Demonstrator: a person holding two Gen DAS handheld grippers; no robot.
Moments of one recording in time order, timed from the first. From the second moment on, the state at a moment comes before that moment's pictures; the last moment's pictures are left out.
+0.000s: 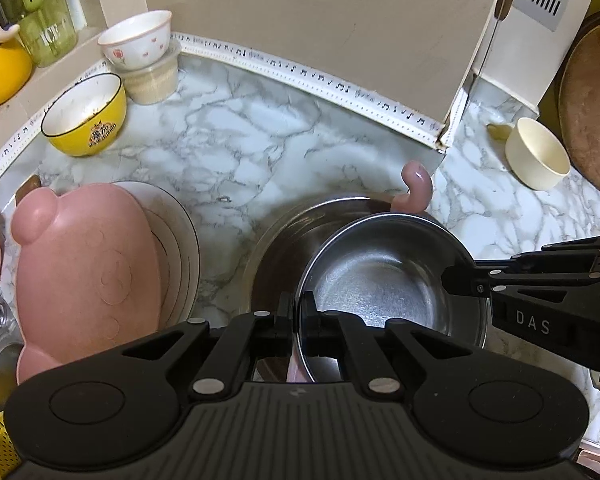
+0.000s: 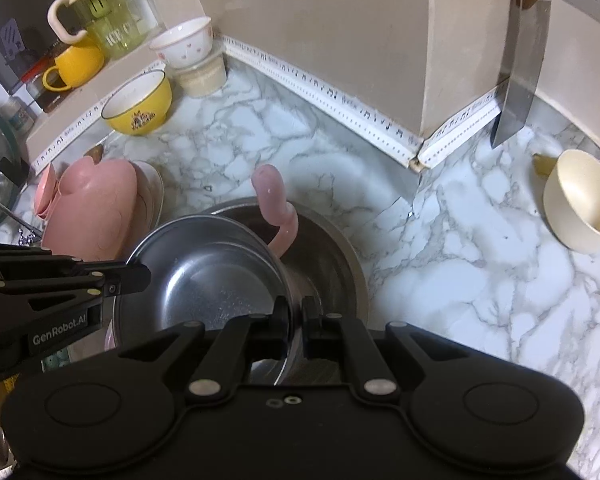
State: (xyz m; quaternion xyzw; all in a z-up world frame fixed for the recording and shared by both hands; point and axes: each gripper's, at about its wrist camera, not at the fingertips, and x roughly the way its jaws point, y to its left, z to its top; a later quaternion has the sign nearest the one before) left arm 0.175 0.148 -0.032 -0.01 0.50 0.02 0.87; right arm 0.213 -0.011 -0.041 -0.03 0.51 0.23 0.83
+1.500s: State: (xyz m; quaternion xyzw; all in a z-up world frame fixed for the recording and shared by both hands) left arm 0.174 0.152 -0.022 -0.02 0.47 0.01 0.88; right arm 0.203 -0.009 -0.027 -0.04 0.47 0.25 0.84
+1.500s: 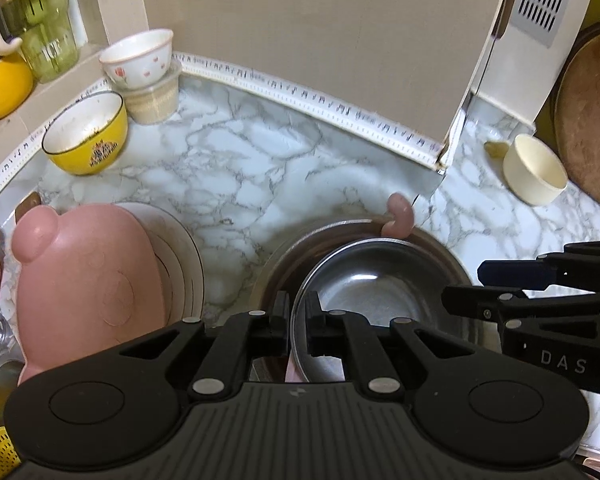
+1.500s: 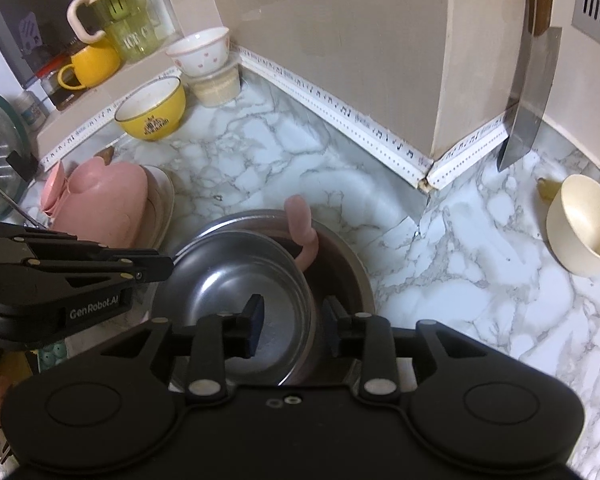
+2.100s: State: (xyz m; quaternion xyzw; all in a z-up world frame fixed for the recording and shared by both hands) left arm 0.155 0.112 0.028 0.00 0.39 -0.03 0.92; right arm 0.173 -0.048 0.020 -0.03 0.40 0.26 0.88
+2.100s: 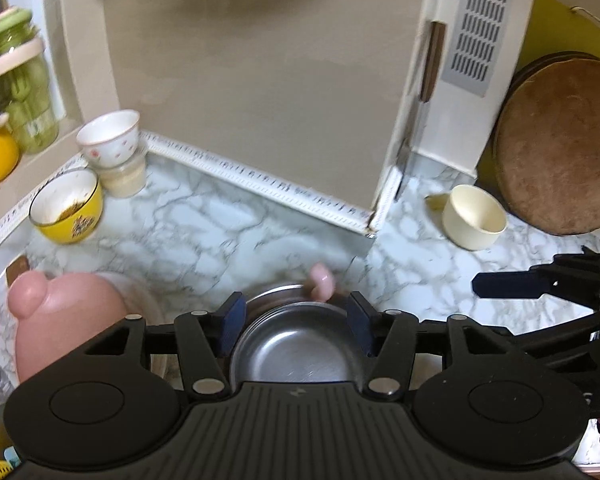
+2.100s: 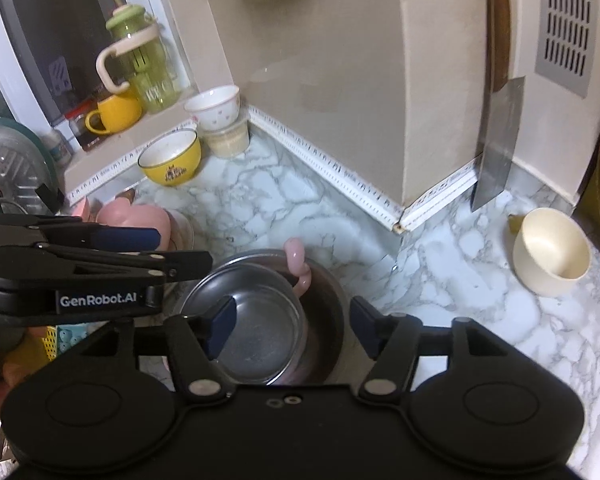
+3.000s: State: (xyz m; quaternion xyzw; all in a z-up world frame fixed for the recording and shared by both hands) left arm 0.218 -0.052 0.034 0.05 0.35 -0.11 0.93; right arm 0.199 -0.227 0.032 0.02 0.34 0.11 0.93
